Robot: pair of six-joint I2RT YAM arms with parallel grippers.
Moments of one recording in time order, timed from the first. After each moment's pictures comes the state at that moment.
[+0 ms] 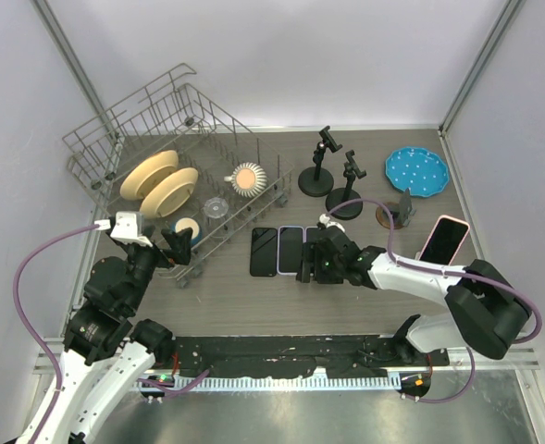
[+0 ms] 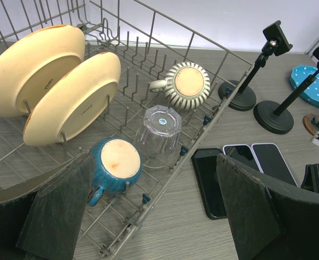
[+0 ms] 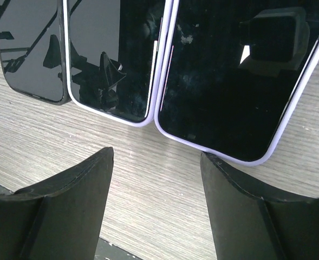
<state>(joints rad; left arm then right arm) -0.48 0.32 0.69 -0.44 -0.27 -0.21 0.76 1.34 0.59 -0.19 0.00 0.74</state>
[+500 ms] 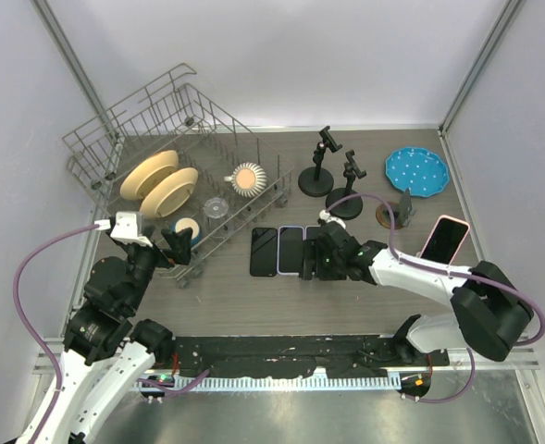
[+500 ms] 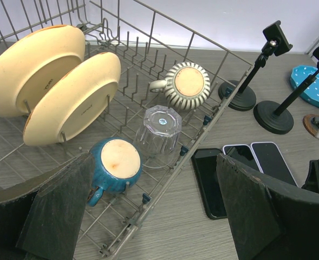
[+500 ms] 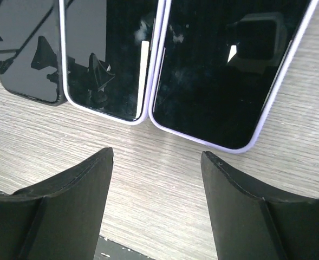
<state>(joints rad) -0.48 0.32 0.68 -0.44 -0.27 -0.21 0.76 1.34 0.64 -0.26 0.02 0.72</state>
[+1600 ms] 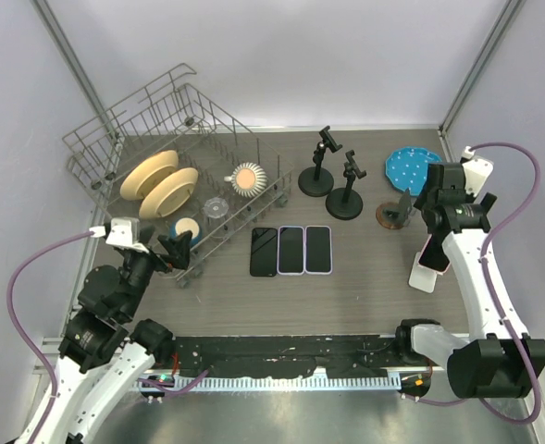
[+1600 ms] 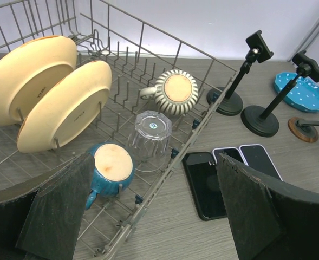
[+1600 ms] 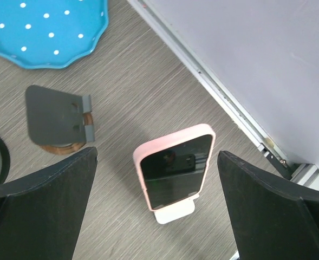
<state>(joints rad) -0.51 0.27 0.68 -0.44 -0.27 -0.21 0.00 1.10 1.06 -0.74 0.66 0.39</state>
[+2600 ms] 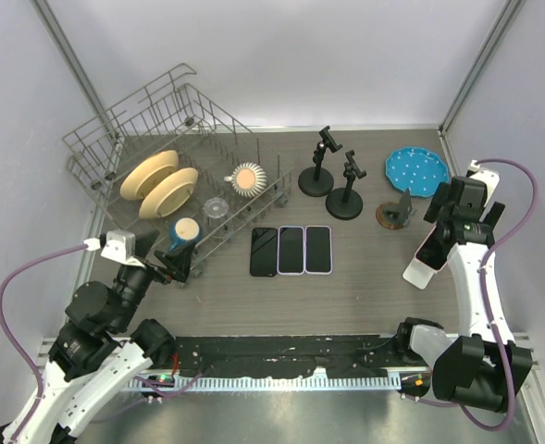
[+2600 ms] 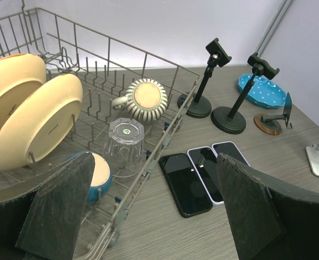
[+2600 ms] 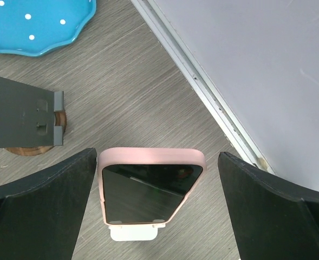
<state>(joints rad) -0.71 0.16 0.67 -0.44 -0.33 -0.18 -0.21 1.03 0.87 -0.51 0.46 0.13</state>
